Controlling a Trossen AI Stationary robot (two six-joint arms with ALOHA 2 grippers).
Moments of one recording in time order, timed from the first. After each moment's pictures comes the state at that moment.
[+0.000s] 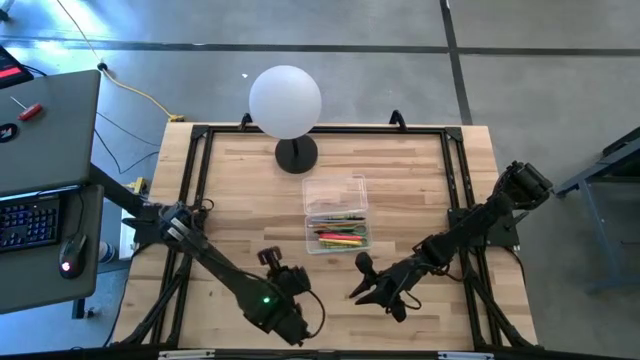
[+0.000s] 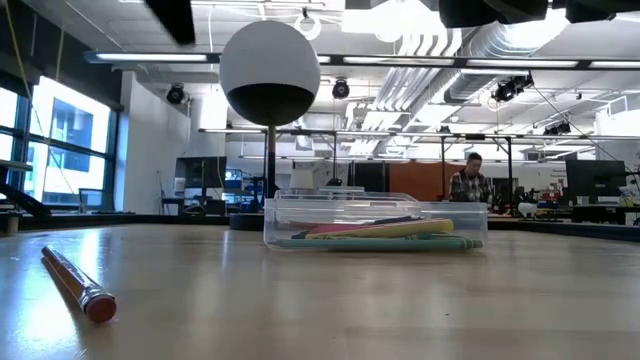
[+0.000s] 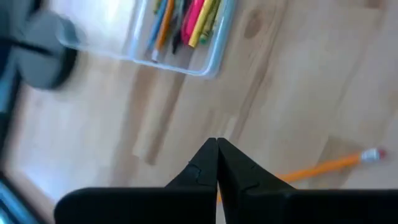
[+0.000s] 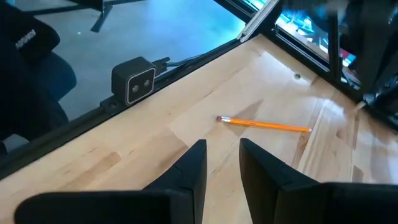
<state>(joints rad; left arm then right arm) -0.66 2.11 1.97 -1.54 -0.58 -1.01 0.59 1.55 0.77 0.34 0.10 -0.33</state>
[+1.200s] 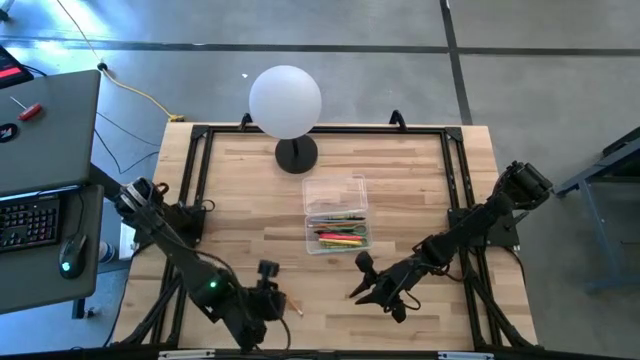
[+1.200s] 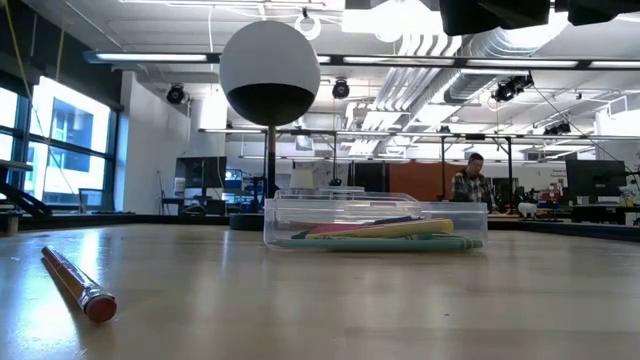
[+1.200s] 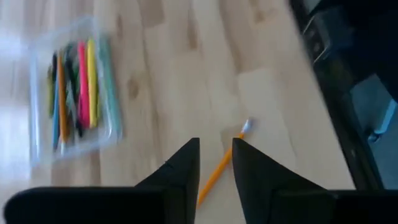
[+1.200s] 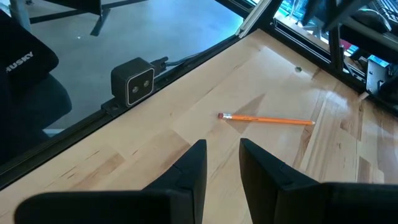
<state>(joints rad) -0.78 1.71 1.46 -0.84 -0.50 -0.43 0.60 1.55 0.77 0.33 0.10 -0.27</state>
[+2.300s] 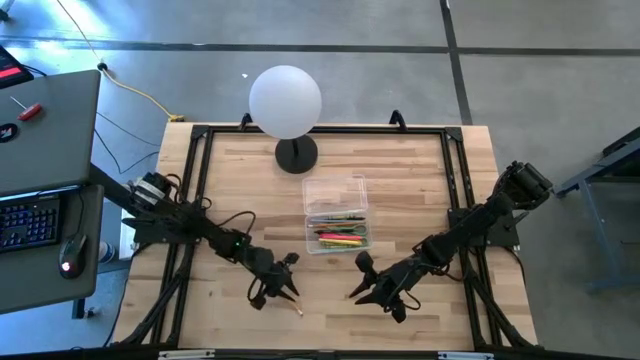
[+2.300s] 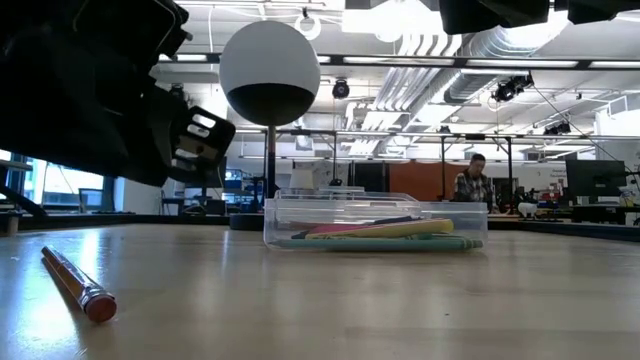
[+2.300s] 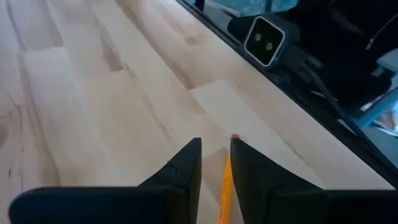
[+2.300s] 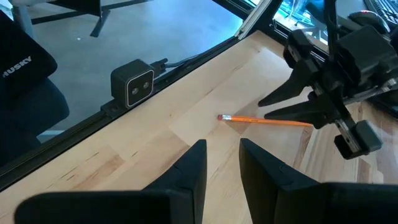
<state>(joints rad) -0.46 1.76 0.58 0.74 0.18 -0.05 0.60 1.55 0.77 0.34 0.10 -0.27</state>
